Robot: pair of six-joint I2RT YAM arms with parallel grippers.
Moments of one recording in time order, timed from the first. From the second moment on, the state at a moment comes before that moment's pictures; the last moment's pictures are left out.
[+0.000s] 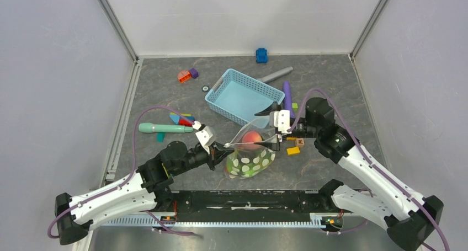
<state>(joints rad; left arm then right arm) -1.04 0.60 0.44 0.05 0.03 -0.20 0.63 0.89 0.83 -0.19 -0.72 -0.55</state>
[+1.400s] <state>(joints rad) -1.04 0.57 0.47 -0.03 0.11 -0.18 0.96 1.30 1.17 -0.41 -0.77 -0.71</state>
